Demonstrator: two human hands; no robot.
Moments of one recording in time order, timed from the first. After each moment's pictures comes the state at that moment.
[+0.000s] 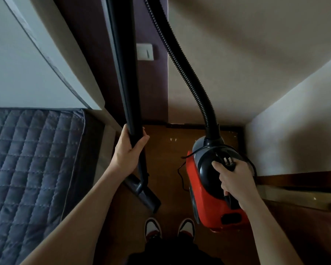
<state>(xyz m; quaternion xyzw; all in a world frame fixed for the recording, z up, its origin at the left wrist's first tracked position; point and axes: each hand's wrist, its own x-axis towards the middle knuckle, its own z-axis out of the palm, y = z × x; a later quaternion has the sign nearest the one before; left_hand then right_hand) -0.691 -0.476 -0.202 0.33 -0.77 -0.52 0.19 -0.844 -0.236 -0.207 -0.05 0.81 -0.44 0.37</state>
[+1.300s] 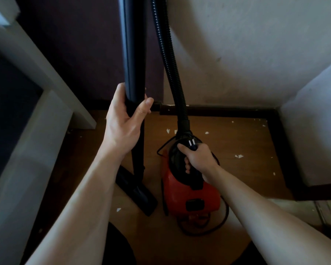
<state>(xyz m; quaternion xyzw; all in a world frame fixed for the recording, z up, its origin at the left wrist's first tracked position) -0.748 -0.520 -0.582 0.17 -0.77 -0.49 0.36 -0.864 -0.352 -0.675 -0.06 0.75 -0.49 0.44</state>
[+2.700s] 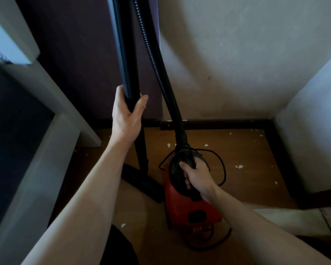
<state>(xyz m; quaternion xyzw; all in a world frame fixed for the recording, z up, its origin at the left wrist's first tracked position) -0.784 -0.546 -0.576 0.20 -0.76 -0.47 0.41 -0.848 -0.334 -0.683 -0.10 0.72 -0.54 0.43</state>
